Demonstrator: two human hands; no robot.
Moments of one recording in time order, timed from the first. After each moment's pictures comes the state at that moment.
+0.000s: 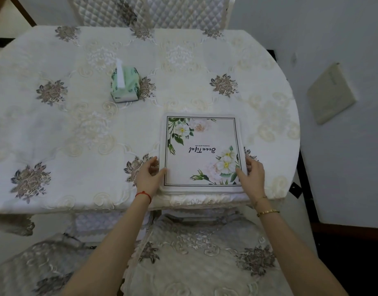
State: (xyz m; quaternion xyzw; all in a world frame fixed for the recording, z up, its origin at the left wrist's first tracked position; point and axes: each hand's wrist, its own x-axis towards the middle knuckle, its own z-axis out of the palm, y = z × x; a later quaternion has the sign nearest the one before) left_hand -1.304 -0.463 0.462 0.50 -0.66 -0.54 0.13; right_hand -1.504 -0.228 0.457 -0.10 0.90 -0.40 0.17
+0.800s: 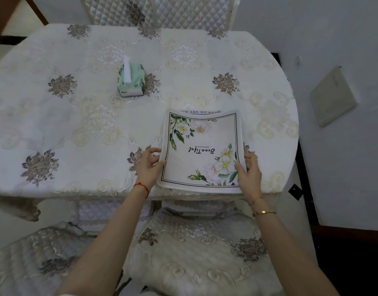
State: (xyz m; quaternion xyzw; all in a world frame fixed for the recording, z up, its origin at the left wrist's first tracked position) left_hand -1.289 -0.448 0.501 0.45 -0.64 -0.61 0.15; right_hand -1.471 -0.222 0.492 -0.11 0.83 -0.51 0.18
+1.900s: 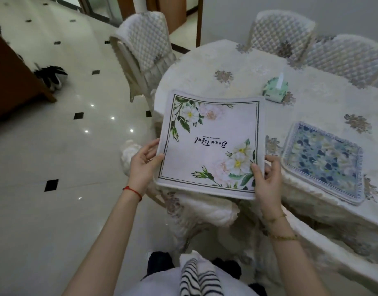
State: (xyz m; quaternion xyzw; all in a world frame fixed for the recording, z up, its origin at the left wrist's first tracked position) left_hand -0.824 -0.423 0.615 0.49 -0.49 -0.57 0.44; right_hand -1.100 -0.311 0.587 -0.35 0.67 -0.60 0.27
